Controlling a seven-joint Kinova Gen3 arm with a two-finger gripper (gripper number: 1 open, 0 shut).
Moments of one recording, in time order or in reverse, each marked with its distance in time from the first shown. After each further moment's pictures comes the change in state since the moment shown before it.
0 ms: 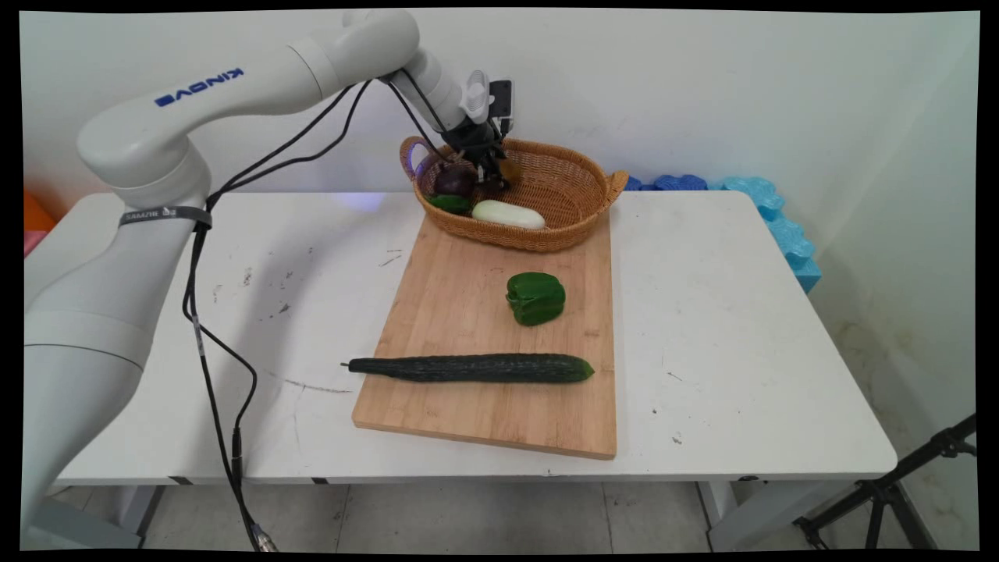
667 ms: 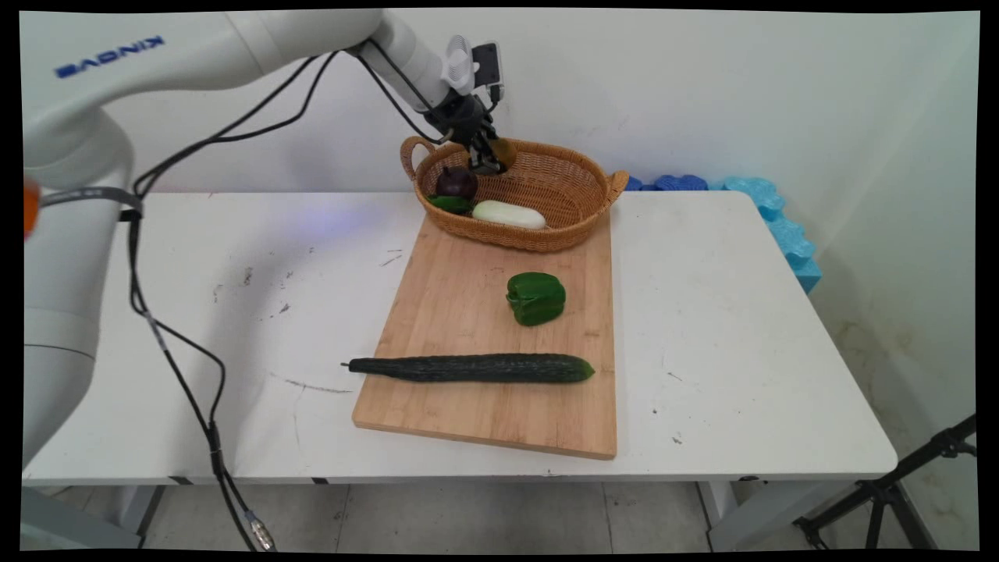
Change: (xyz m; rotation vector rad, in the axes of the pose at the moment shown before) arm 0.016 0.031 -0.084 0.039 0.042 -0.127
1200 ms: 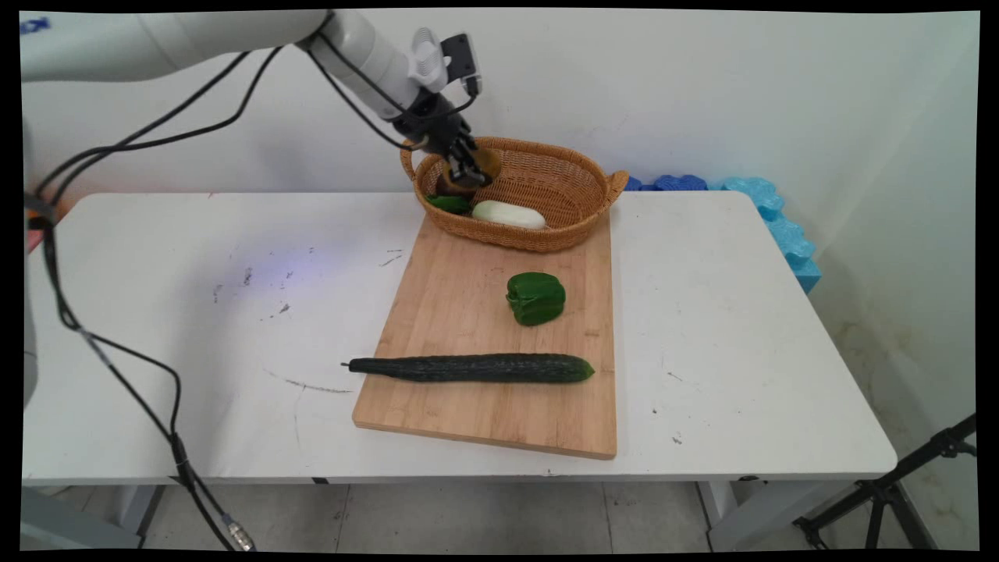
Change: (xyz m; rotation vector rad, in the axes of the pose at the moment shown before) arm -0.003 0.062 -0.074 -0.024 0.001 -0.147
